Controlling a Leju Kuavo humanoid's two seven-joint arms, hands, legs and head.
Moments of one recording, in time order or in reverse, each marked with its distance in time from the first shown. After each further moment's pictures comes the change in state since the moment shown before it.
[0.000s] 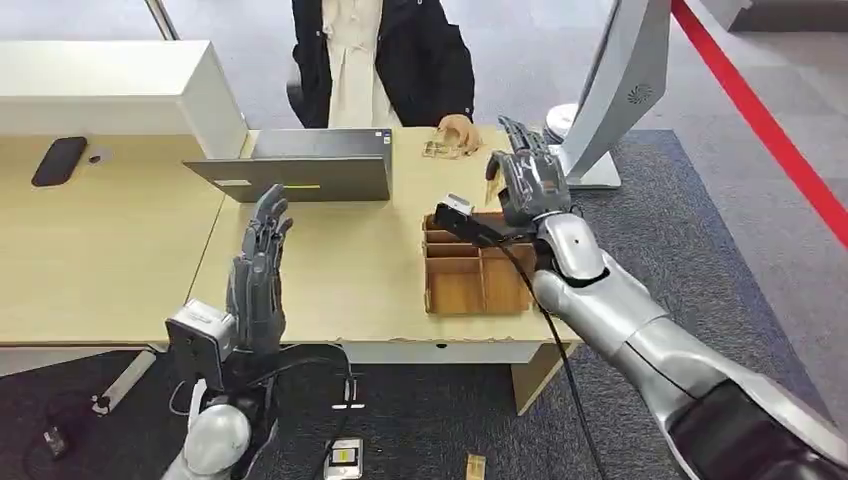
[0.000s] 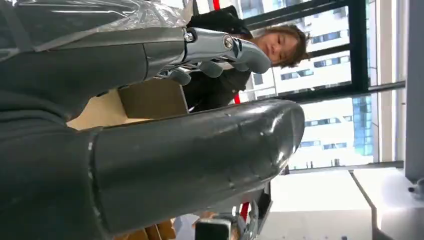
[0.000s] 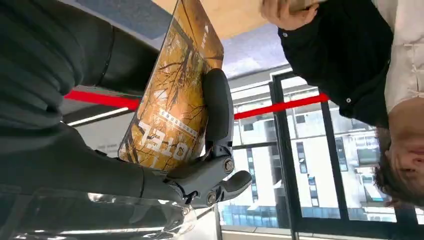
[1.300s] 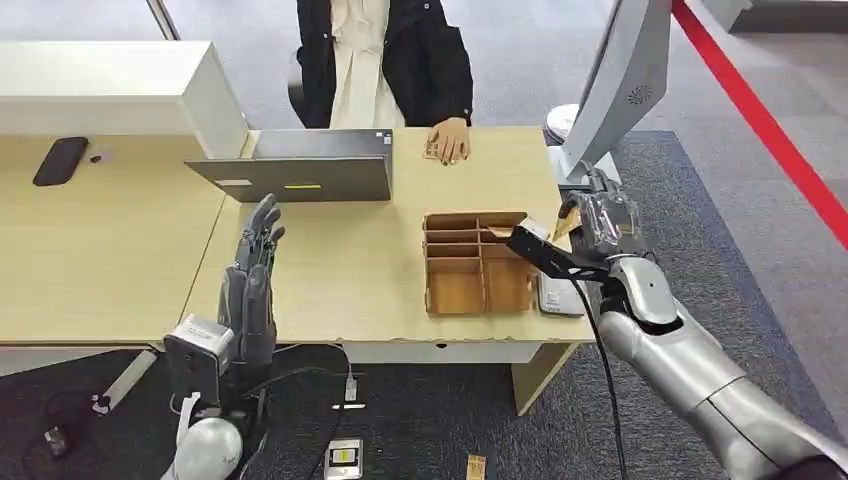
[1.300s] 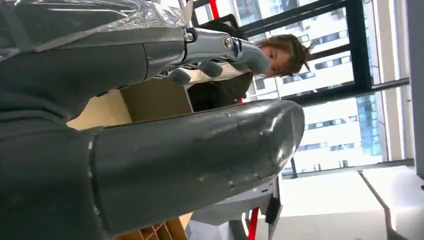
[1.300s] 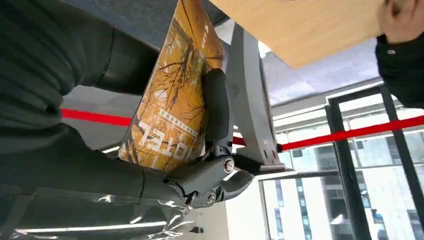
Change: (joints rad) left arm 0.040 0.011 0.022 -0.039 -0.068 -0.029 0.023; right arm 0.222 -0.258 -0.175 -0.281 -0.016 0.115 0.114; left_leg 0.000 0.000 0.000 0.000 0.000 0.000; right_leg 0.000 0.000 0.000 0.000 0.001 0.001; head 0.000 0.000
